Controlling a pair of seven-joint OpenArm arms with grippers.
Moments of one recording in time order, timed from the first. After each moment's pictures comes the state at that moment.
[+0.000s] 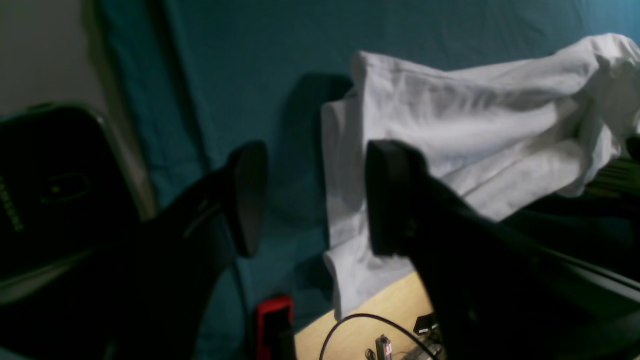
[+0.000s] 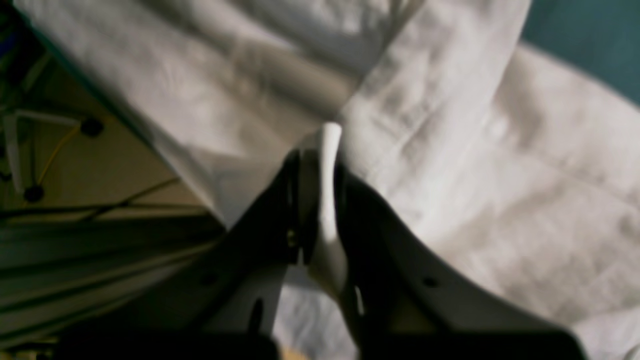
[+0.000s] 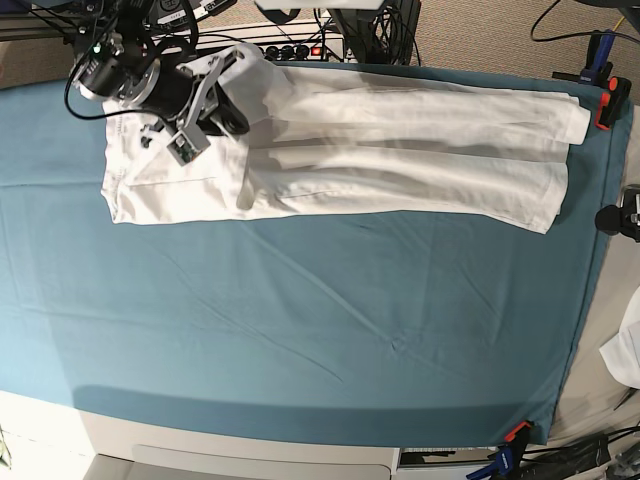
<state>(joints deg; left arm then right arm) -19.5 -51.7 -2.0 45.5 -83.1 -43.3 81.4 -28.0 14.9 15.4 125.9 40.6 39.0 -67.0</state>
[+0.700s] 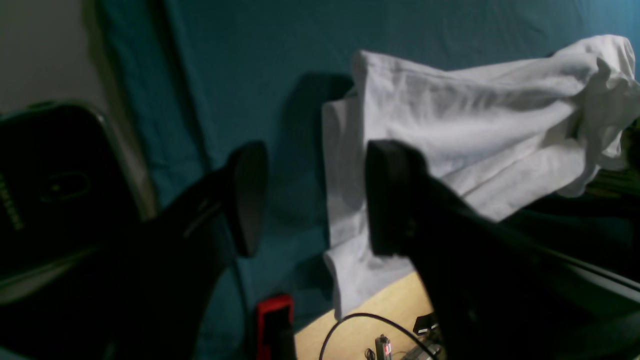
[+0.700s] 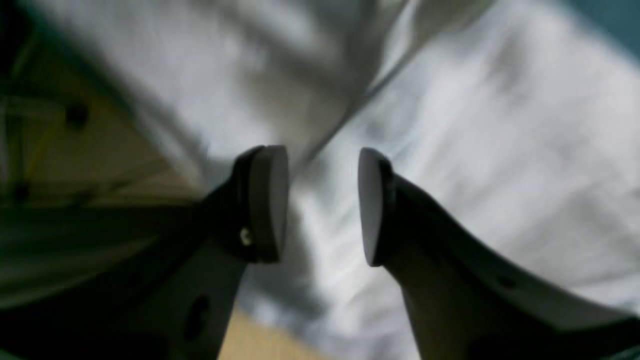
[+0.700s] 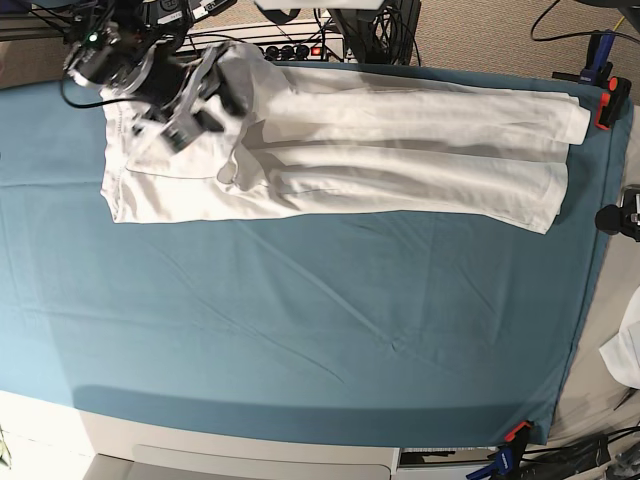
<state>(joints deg) -19.4 -51.7 -2.0 45.5 -83.1 -43.3 81.4 -29.7 14.6 20.5 126.1 38.6 39.8 -61.8</state>
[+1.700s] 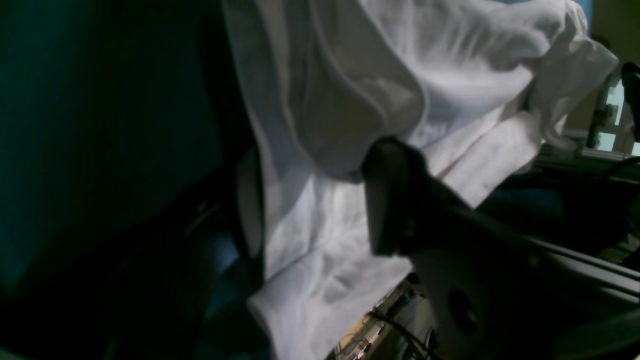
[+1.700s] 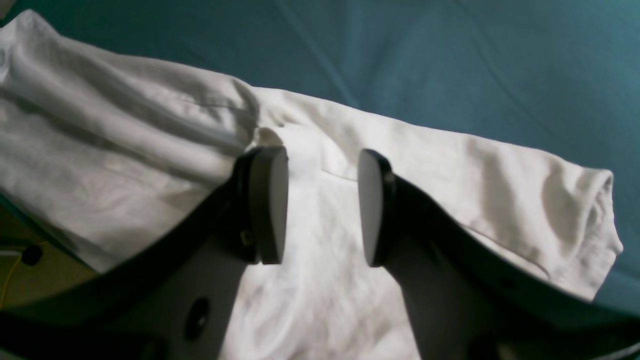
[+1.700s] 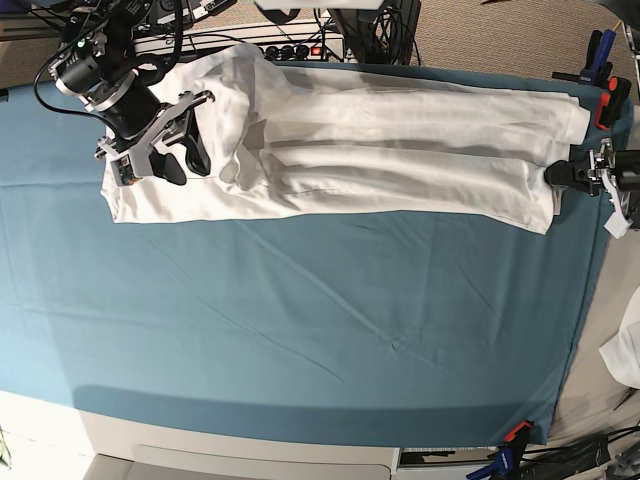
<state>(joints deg) -8.0 -43.2 -2.7 46.0 -86.9 -42.3 80.0 -23.8 6.5 30.0 126.1 37.5 39.8 -59.5</state>
